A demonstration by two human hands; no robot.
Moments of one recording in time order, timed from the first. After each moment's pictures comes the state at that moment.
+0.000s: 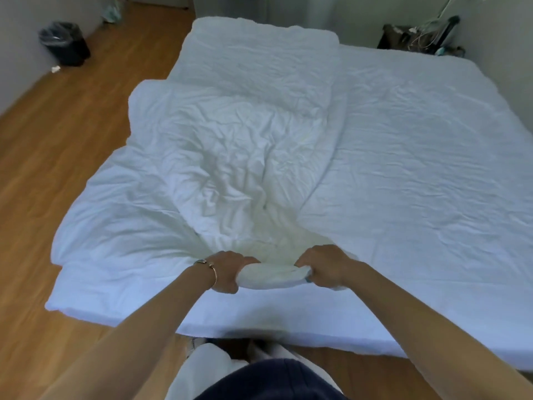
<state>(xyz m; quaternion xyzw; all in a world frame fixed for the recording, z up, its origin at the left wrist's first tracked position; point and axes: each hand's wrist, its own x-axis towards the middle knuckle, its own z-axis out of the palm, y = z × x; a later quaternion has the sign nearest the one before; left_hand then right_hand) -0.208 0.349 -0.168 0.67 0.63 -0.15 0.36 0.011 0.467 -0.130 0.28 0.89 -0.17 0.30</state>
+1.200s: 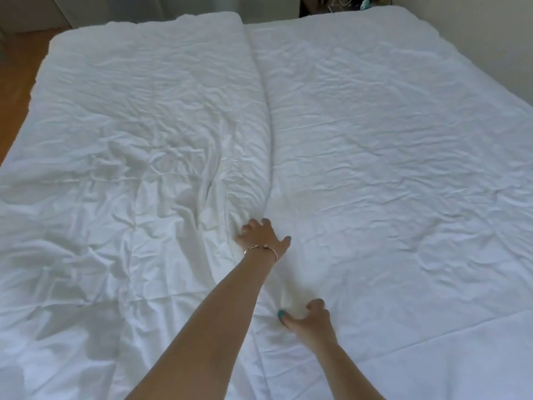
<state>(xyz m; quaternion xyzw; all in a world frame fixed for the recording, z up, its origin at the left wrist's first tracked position) -0.018 0.770 -0.303 0.54 0.80 -0.14 0.22 0.126 0.644 -0.346 0.74 0.43 -0.51 0.02</state>
